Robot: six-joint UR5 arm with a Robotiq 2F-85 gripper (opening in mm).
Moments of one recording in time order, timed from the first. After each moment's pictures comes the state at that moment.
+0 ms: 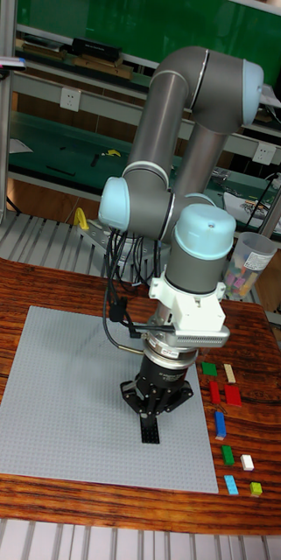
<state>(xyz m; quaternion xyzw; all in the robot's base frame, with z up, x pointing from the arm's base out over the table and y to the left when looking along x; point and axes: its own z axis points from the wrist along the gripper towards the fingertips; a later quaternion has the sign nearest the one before) 0.647 0.062 0.018 -0.10 0.99 0.01 0.05</state>
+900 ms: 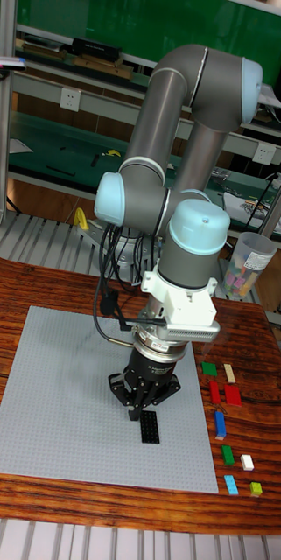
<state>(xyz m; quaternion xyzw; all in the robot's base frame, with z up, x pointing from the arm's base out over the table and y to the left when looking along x) 0.641 0.047 0.019 -0.10 0.99 0.00 0.05</state>
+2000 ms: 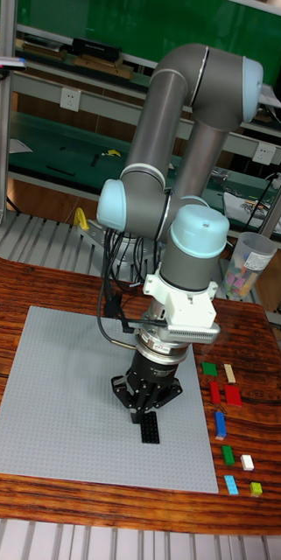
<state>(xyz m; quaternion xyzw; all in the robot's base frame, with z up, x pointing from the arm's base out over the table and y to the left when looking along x) 0.638 0.055 0.006 -0.09 0.99 0.00 0.06</state>
